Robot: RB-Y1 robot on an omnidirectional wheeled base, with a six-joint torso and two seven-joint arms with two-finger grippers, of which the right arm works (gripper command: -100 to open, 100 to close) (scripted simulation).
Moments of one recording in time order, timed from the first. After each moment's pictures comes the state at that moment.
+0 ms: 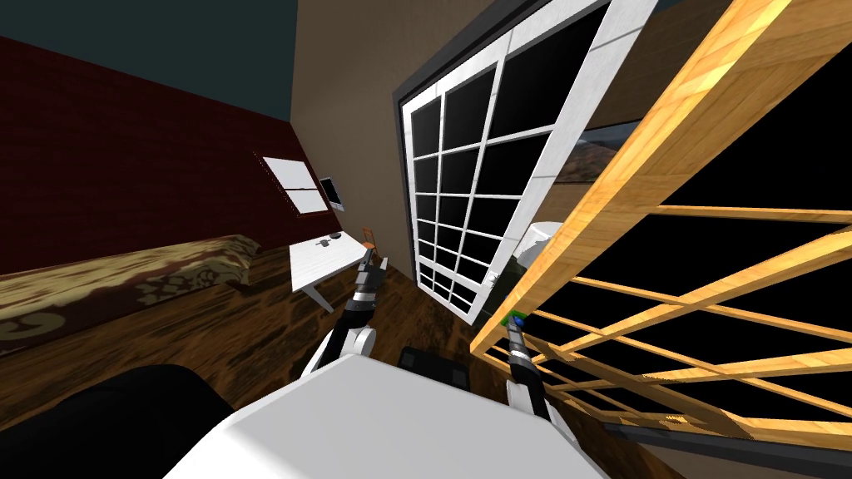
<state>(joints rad) -0.05 -0.12 -0.38 -0.62 0.11 -0.87 0.30</state>
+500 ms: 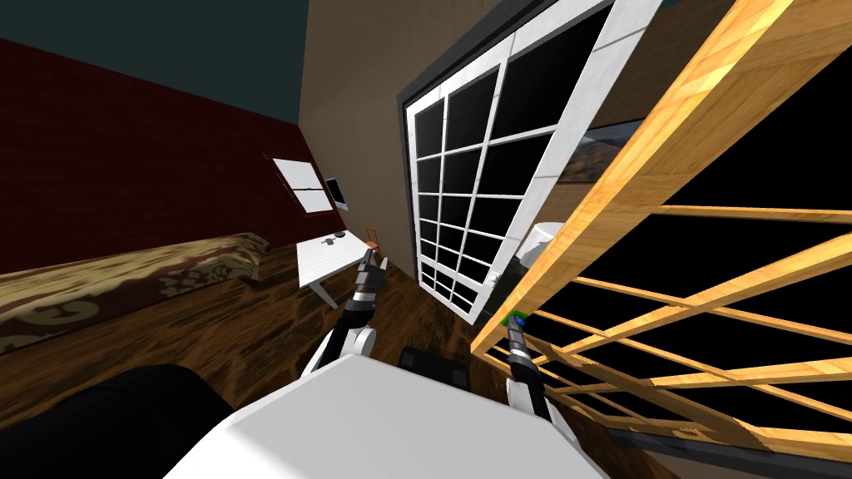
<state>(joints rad) -0.04 -0.13 -0.35 -0.63 0.07 -0.85 0.19</state>
